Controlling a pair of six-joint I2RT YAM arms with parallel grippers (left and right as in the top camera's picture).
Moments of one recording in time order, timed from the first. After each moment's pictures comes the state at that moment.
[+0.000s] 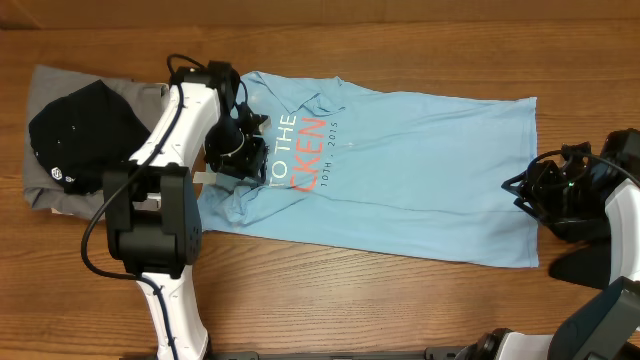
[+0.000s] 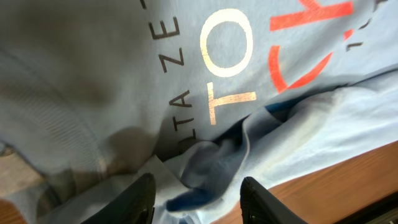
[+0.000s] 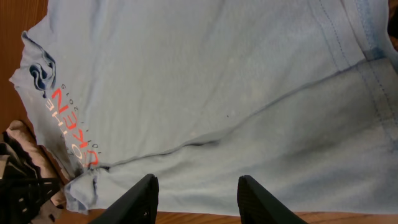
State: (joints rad) left arm -0.12 2.15 1.69 -1.29 0.26 0.22; right arm -0.50 1.53 1.12 -1.04 -0.54 0.20
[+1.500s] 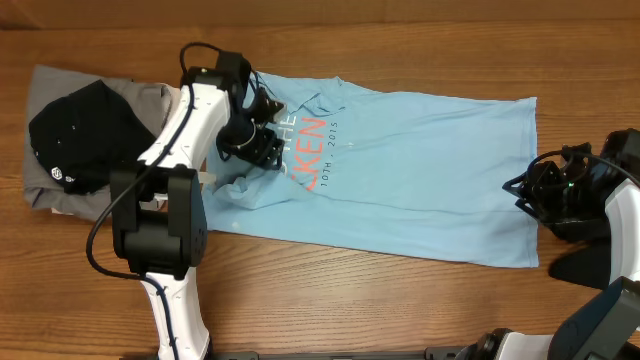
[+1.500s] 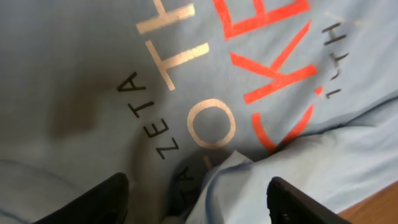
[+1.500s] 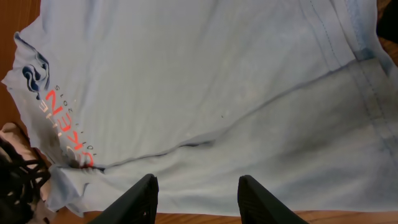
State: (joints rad) left arm -0.15 2.15 1.69 -1.11 0.27 0.35; right arm -0.50 1.53 1.12 -1.04 -0.52 0.20
